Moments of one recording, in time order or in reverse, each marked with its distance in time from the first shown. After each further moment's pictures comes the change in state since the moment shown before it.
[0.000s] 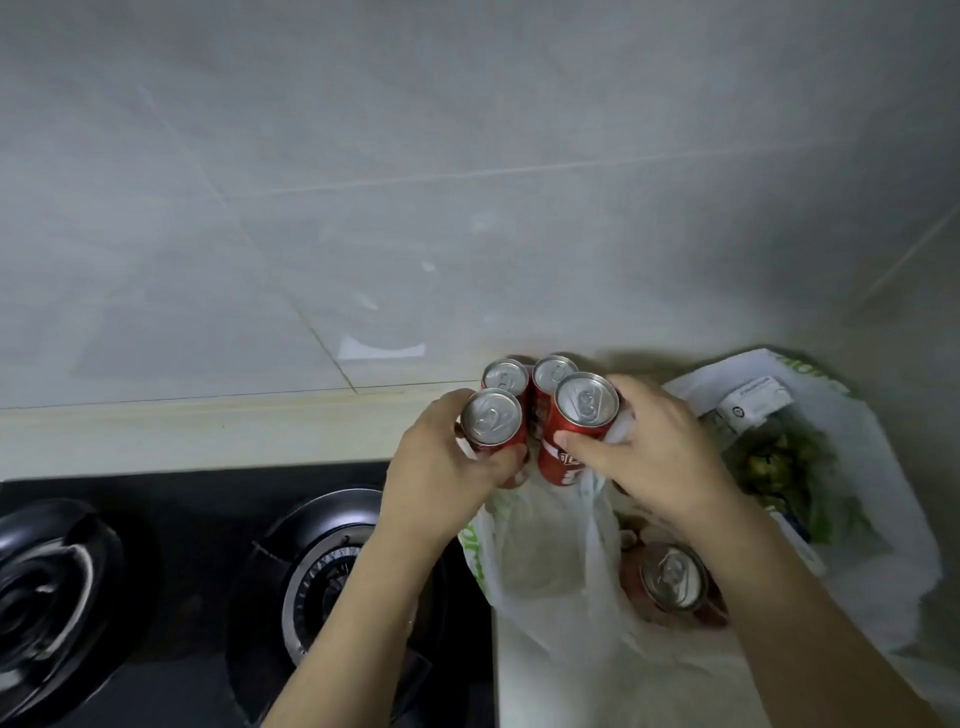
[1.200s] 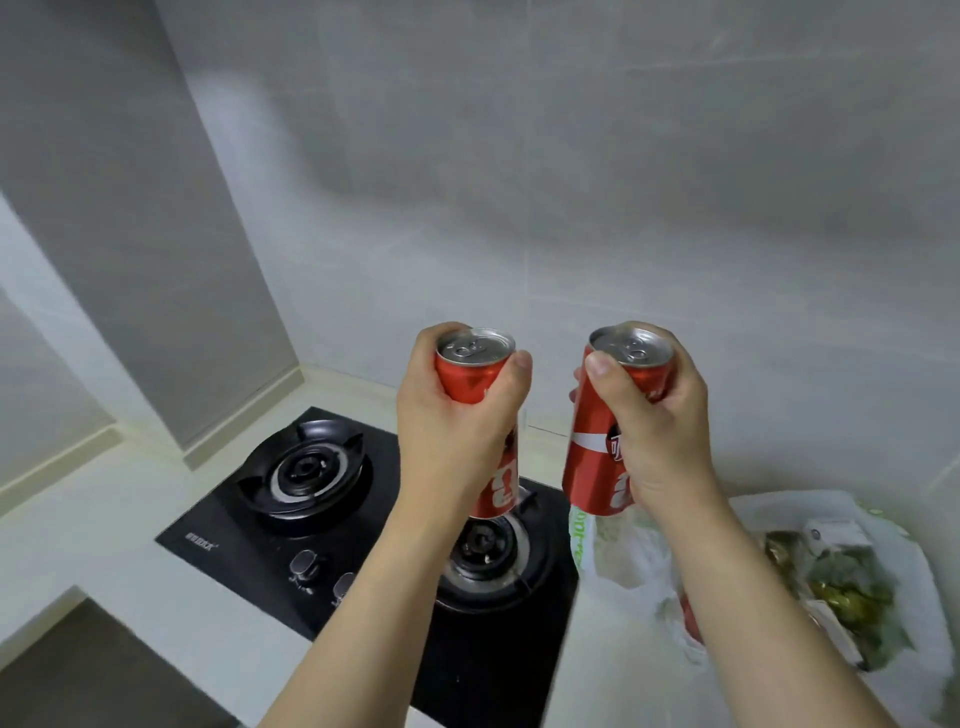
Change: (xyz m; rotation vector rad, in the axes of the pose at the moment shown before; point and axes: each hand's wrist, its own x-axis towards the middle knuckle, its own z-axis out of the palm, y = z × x) left_hand -0.246 0.131 -0.146 -0.413 0.805 0.280; right_hand -0.176 -0.204 -0.061 0.981 -0.028 -0.509
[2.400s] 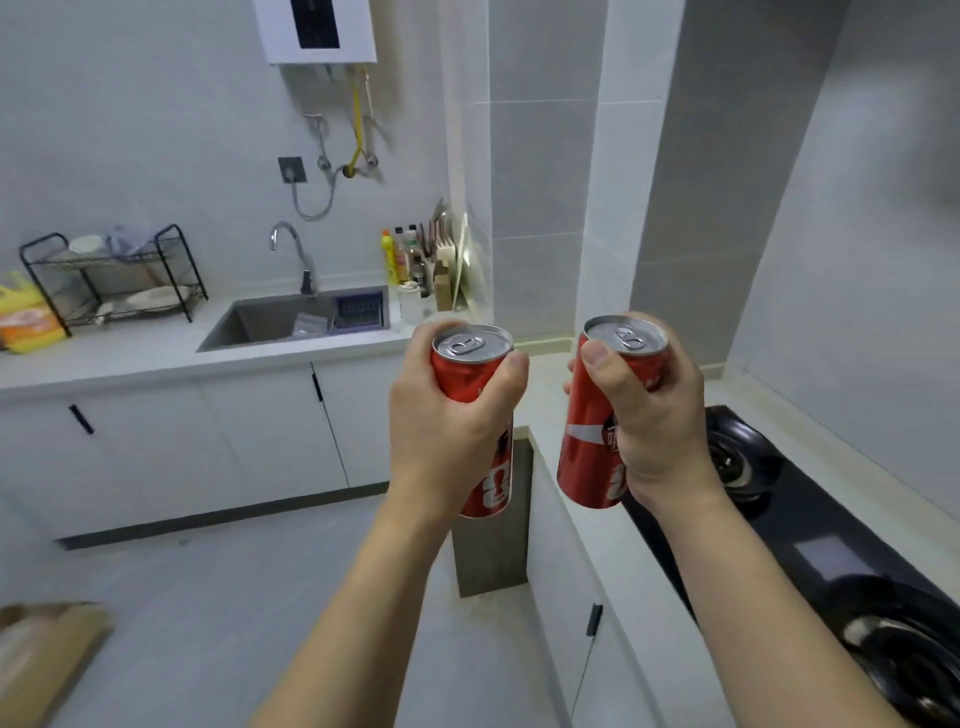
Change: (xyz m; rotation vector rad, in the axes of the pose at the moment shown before) left_hand -0.146 0.067 -0.389 0.473 0.750 0.121; right_hand -0.228 -0.073 0.331 0.421 -0.854 0.131
